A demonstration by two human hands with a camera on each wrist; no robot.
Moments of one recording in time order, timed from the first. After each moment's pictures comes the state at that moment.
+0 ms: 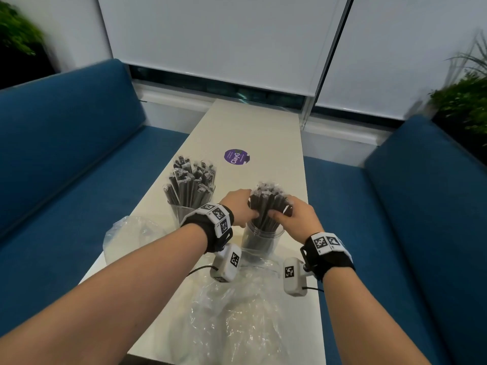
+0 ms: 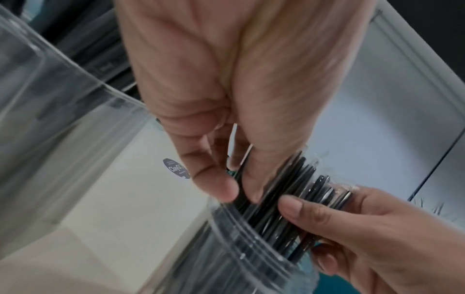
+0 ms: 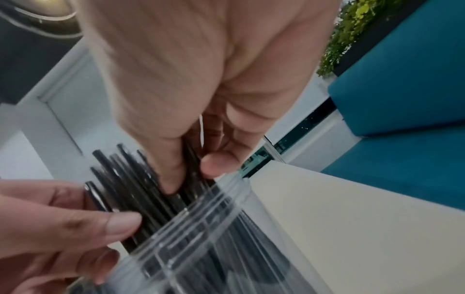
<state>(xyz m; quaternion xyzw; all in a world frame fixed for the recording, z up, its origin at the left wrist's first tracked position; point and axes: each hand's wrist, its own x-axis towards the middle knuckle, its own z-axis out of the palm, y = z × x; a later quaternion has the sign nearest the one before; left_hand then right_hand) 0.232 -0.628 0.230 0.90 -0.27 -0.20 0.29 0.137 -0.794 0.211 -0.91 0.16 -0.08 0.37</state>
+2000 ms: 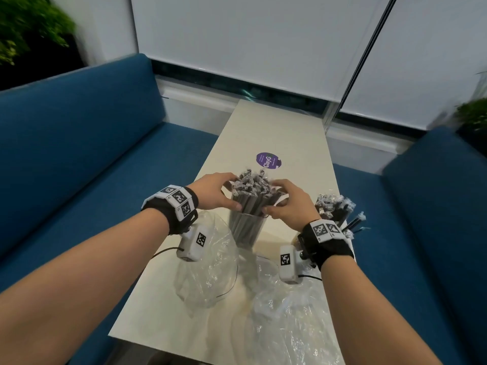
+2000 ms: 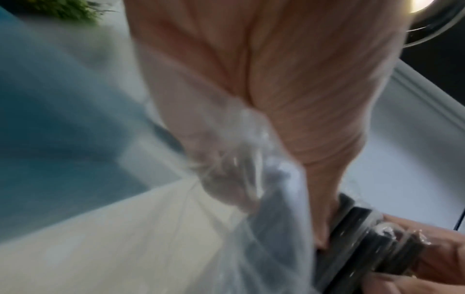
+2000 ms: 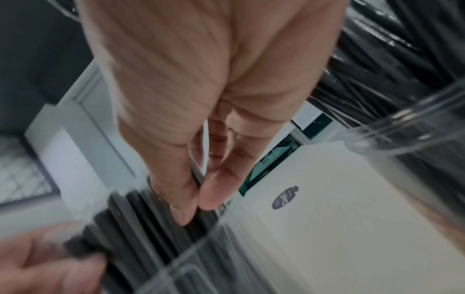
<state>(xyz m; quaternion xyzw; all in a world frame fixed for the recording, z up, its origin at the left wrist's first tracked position) 0.340 -0.442 0.240 0.89 -0.31 -0.18 0.28 0.227 -0.659 0.231 -0.92 0.12 -0.04 0.36</state>
